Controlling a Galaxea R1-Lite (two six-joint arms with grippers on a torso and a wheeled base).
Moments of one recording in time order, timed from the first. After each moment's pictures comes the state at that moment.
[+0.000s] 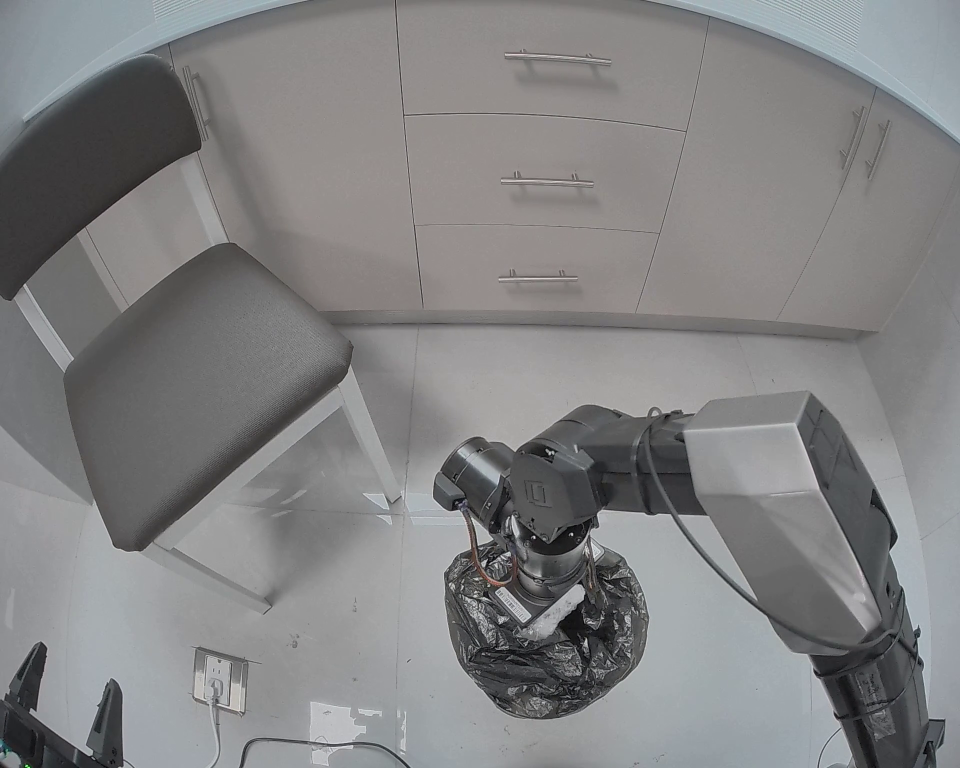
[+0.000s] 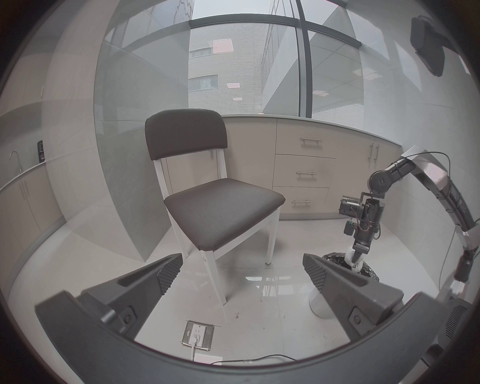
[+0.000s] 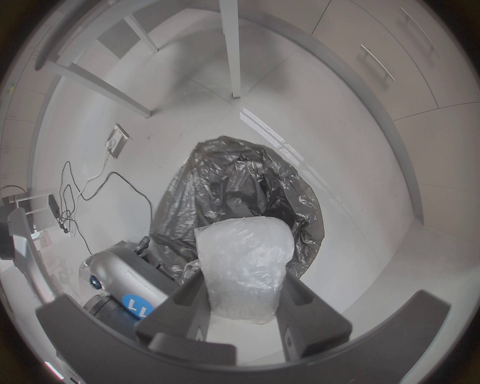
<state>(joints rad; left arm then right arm) 0.00 0.02 -0.02 0.02 0.00 -0.01 0.80 2.50 -2.00 0.87 -0.32 0.09</state>
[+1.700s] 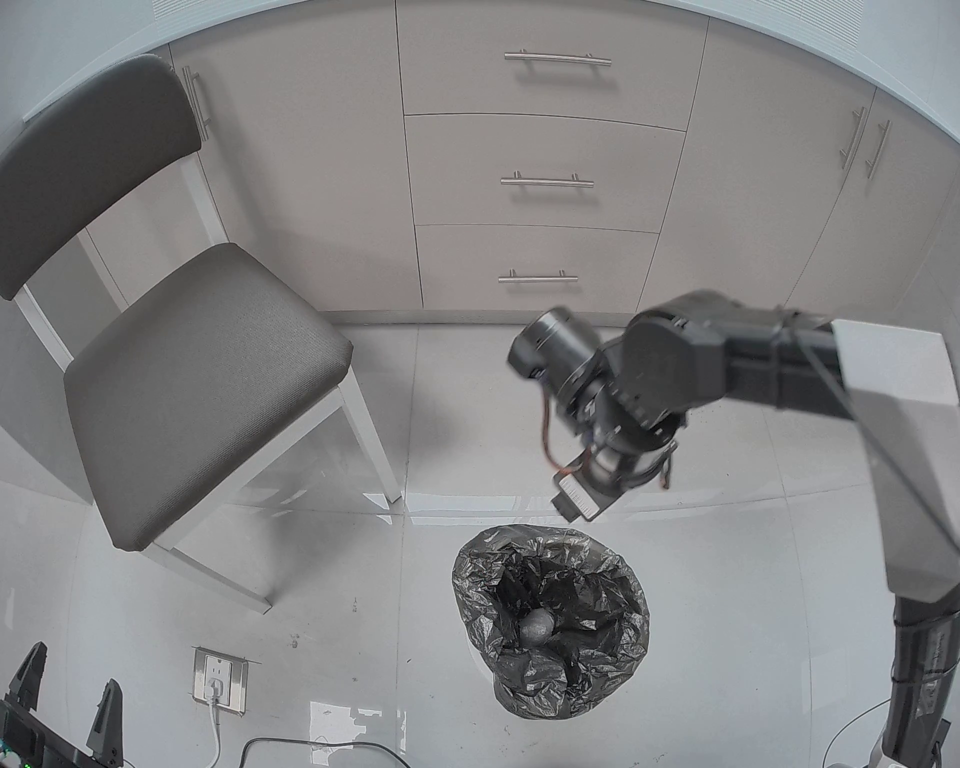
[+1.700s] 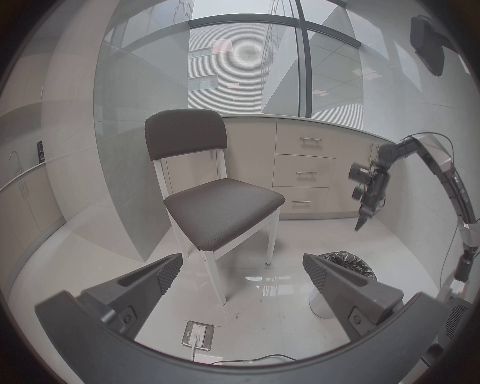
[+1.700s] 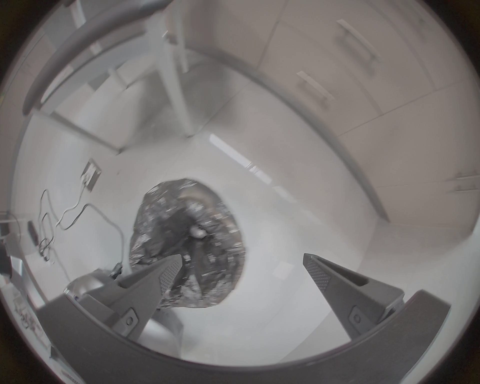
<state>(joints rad) 0.00 0.02 -0.02 0.02 0.00 -0.01 0.69 2.29 -2.00 0.85 -0.50 0.01</state>
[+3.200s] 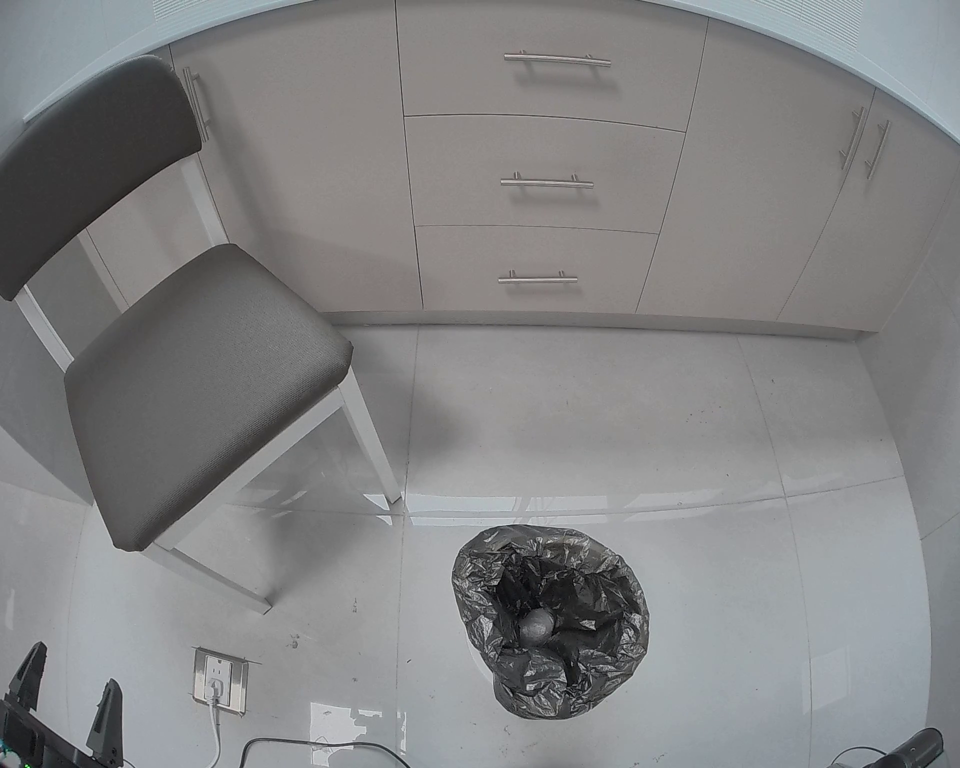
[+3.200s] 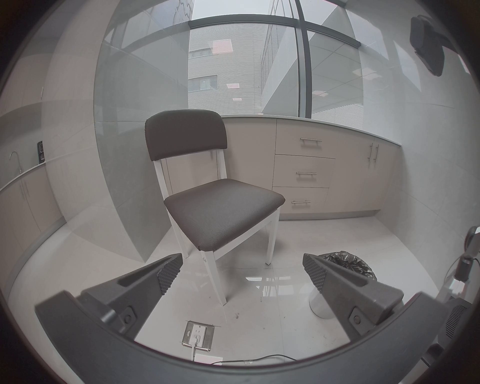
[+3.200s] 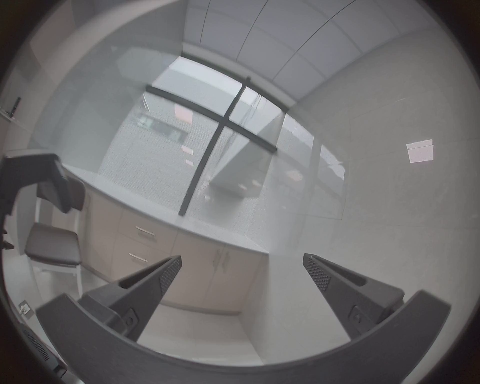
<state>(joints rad) 0.00 0.02 -0.02 0.02 0.00 -0.01 -0.07 0.28 -1.94 1.02 -0.24 -0.39</state>
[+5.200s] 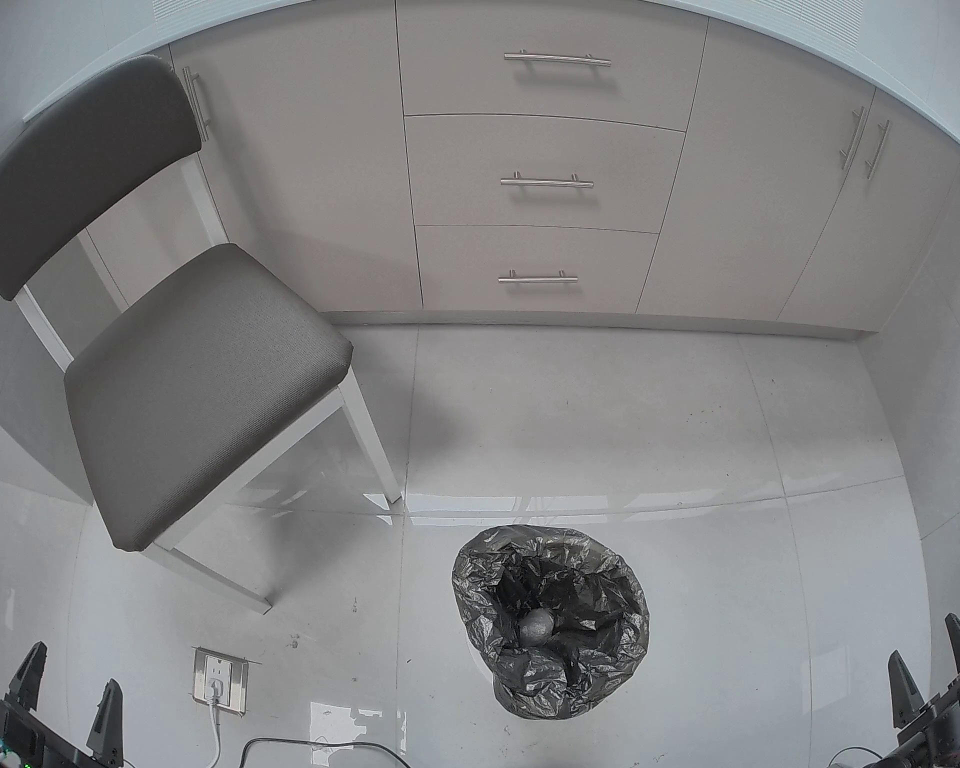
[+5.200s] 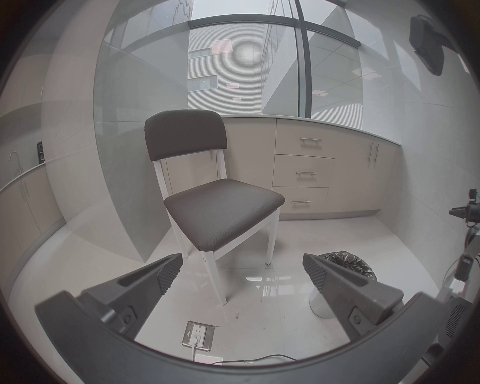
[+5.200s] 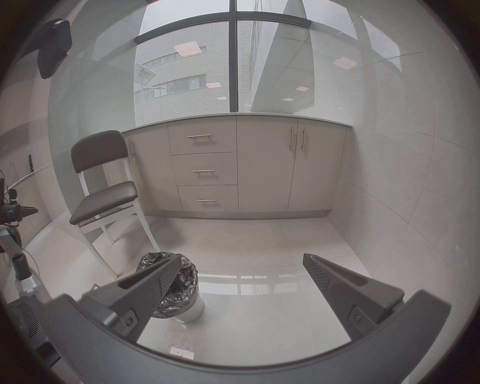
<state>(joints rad) 0.00 0.02 -0.02 0.02 0.00 -0.01 0.00 0.01 -0.02 0.00 -0.01 -0.01</state>
